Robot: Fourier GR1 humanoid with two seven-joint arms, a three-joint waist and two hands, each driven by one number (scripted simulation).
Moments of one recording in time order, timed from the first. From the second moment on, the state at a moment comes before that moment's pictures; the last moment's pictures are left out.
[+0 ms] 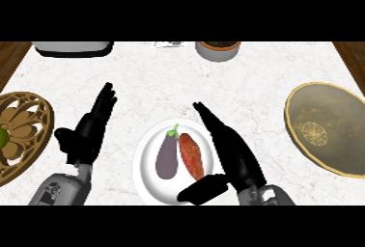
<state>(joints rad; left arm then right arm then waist) -0.18 0.25 -0.24 -1.50 0.16 0.26 0.04 -0.27 -0.06 0.53 -1.80 0.42 -0.02 0.75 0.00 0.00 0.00</state>
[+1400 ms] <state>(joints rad) -0.16 0.14 -0.12 -1.51 0.03 0.14 0.06 -0.09 0.00 0.47 -1.70 0.28 0.00 0.47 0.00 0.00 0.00</state>
